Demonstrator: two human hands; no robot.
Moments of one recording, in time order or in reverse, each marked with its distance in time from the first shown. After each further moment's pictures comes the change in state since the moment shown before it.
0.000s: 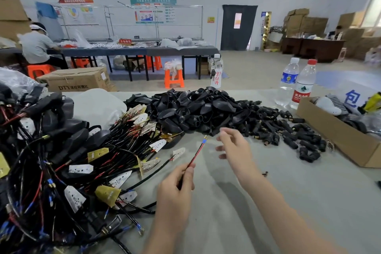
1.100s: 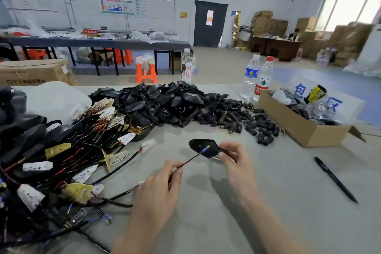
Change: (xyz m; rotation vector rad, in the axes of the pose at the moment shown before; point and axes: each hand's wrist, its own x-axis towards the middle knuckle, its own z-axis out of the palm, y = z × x) left_hand -0.026 0.005 0.008 0.595 -0.177 0.239; right_hand -0.062 0.024 -0.072 -0.045 0.193 -0.099
